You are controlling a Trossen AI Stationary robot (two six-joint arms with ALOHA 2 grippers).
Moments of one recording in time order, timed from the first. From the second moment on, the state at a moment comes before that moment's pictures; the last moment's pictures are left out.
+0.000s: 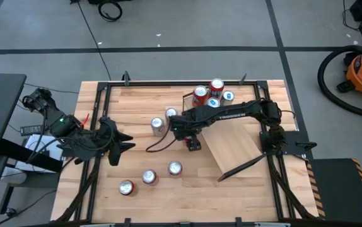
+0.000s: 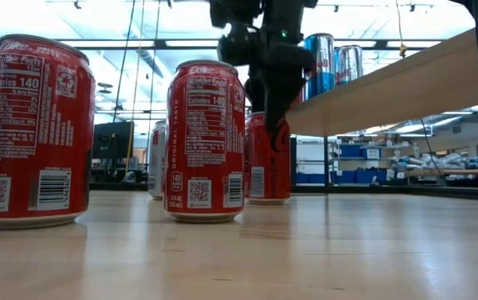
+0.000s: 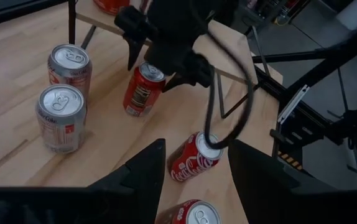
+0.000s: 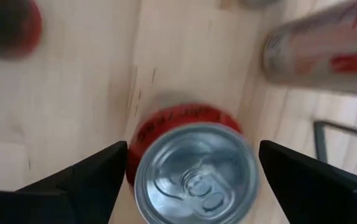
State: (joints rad) left arm -0.70 0.92 1.11 -0.88 -0.73 -1.06; right arm 0.00 2.03 1.76 -1.09 0.08 -0.18
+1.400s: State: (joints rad) left arm -0.70 0.92 1.11 -0.88 -0.73 -1.05; right arm 0.01 2.03 1.71 -1.01 -0.02 0.35
